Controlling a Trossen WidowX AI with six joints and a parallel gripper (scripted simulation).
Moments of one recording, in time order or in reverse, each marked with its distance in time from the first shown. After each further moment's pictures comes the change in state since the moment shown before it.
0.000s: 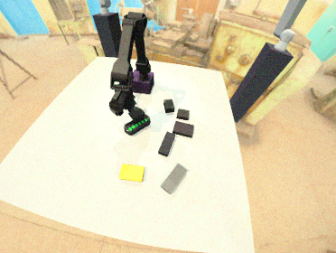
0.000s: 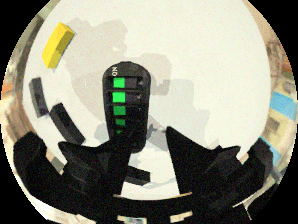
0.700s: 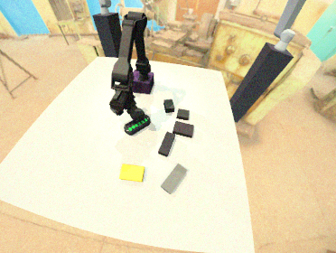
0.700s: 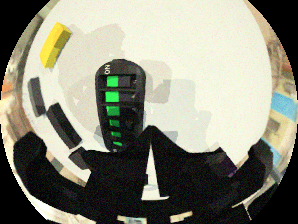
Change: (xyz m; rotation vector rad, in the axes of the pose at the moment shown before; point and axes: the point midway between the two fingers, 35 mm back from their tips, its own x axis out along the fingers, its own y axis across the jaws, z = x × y) arm 0.009 -0.008 -0.003 -0.001 -0.007 0.004
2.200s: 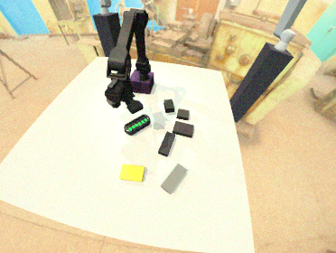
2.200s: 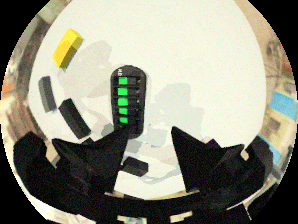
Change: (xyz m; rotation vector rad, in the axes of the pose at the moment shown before) arm -0.050 0.001 0.000 0.004 -0.001 0.002
